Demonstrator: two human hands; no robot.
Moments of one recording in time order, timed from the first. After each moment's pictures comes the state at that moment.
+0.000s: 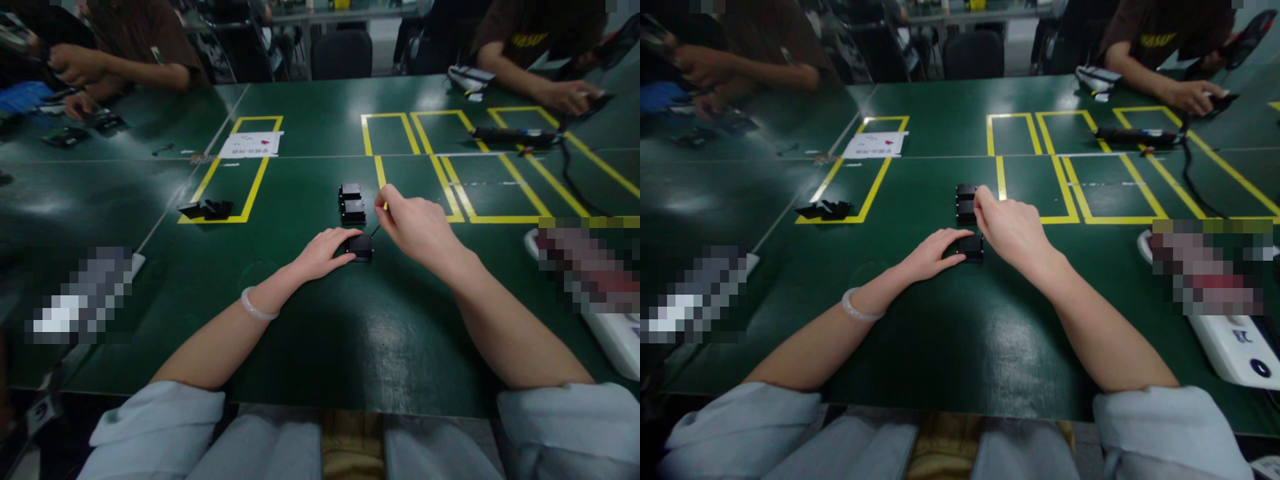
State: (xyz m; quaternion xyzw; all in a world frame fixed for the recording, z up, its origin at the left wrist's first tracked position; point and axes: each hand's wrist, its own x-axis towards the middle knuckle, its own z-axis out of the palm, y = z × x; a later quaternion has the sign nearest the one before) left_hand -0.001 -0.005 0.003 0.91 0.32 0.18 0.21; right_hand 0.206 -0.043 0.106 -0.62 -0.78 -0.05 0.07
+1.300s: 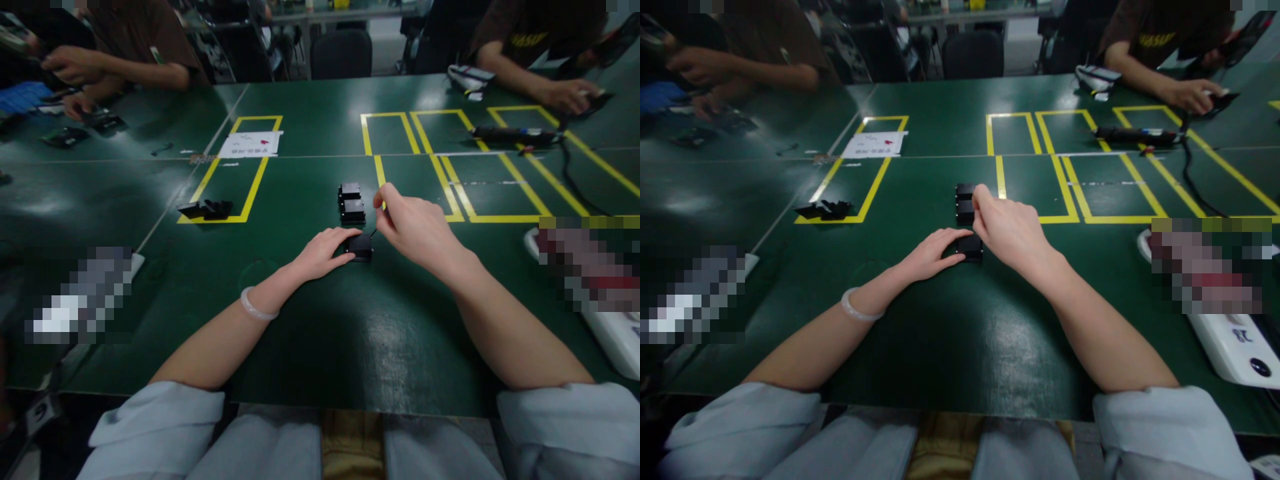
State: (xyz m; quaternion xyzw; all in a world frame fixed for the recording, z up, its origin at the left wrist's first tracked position) left_hand -0.002 -0.006 0.003 0.90 0.32 0.18 0.21; right_hand 0.206 -0.046 0.107 -0.61 -0.79 -0.04 0.09
